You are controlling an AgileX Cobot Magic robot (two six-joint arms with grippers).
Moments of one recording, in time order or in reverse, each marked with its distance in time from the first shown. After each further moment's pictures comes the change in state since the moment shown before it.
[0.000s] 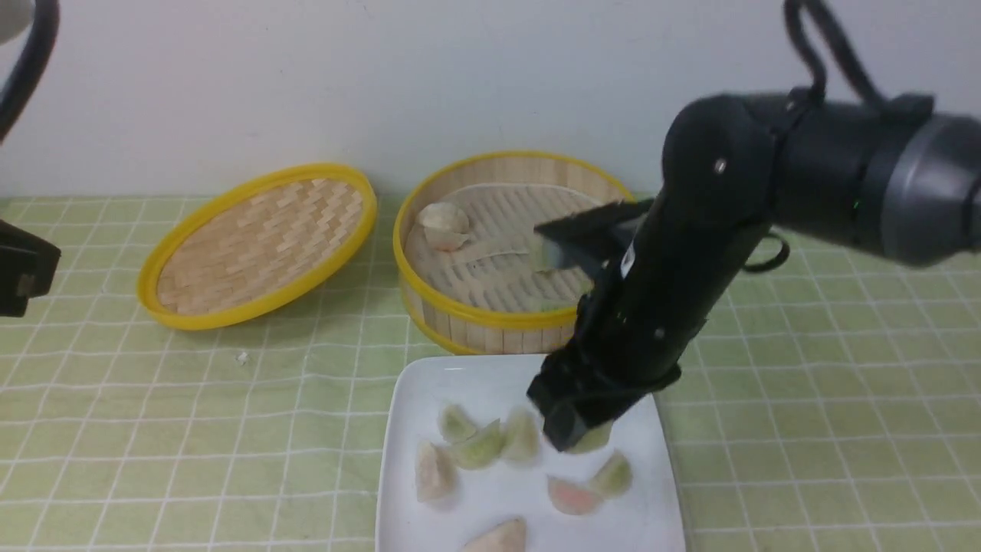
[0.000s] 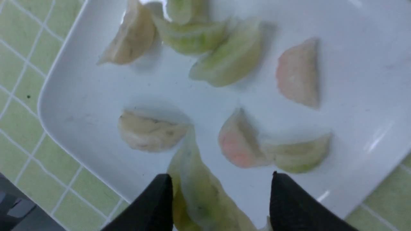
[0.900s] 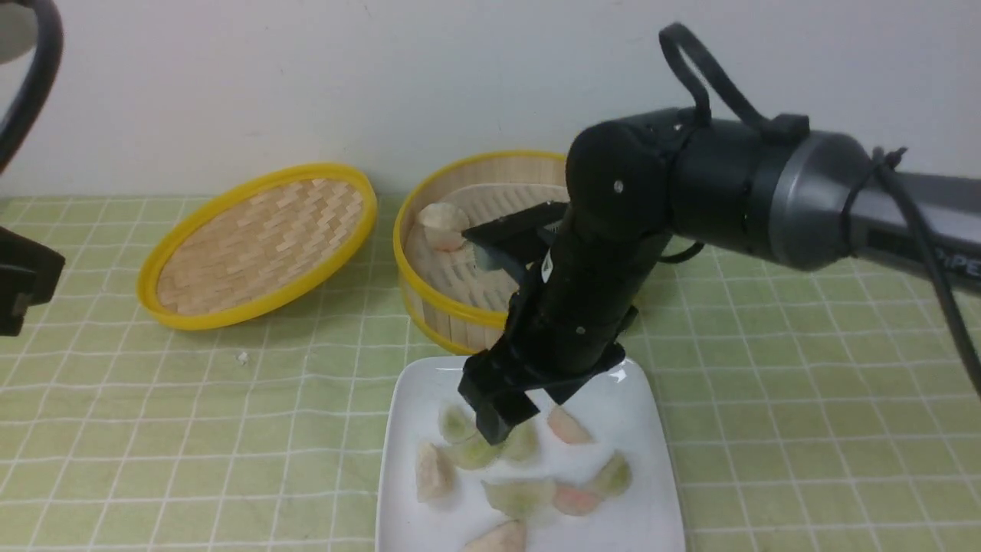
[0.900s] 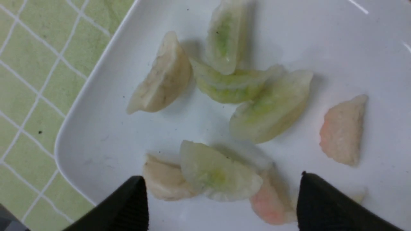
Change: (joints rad) right arm 0.079 0.097 -0.201 -0.071 0.064 0.088; left arm 0.000 -0.001 0.001 -0.016 0.009 0.062
